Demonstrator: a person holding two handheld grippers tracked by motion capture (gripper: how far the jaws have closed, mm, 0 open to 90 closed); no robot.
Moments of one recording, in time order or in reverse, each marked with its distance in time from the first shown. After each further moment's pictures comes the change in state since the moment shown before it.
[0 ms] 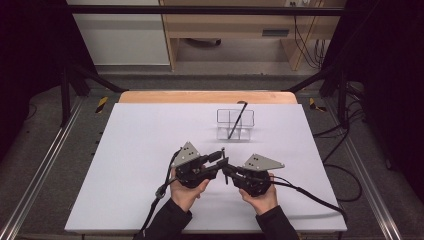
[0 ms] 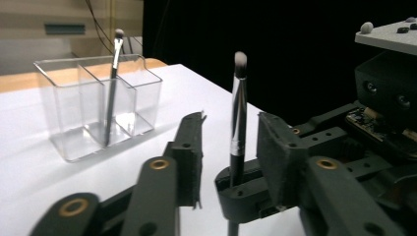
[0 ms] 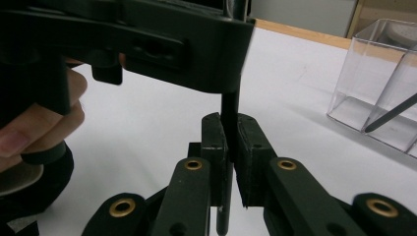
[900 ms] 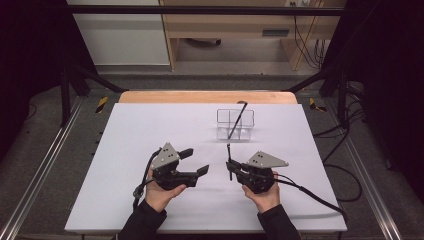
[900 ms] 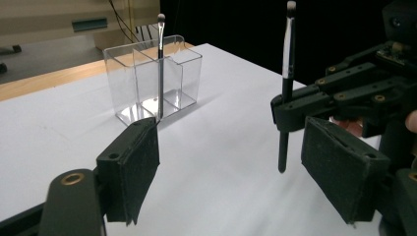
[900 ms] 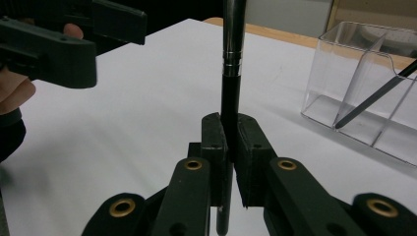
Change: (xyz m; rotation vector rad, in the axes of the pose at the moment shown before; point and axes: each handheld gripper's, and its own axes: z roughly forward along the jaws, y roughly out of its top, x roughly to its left) left arm 0.030 -0.005 -0.044 0.089 0.055 0.103; right arm -0.009 0.001 -0.004 -0.010 -0.066 0.018
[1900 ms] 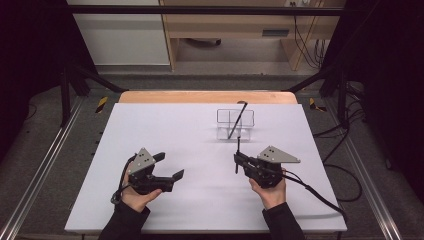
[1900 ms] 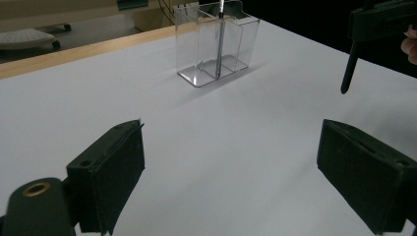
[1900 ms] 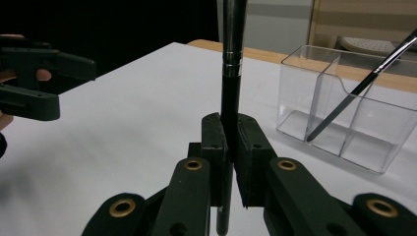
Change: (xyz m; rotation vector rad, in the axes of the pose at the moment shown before) left arm 0.034 -0.027 -0.044 0.063 0.135 -0.017; right arm -0.016 0.009 -0.013 -0.074 -0.041 0.048
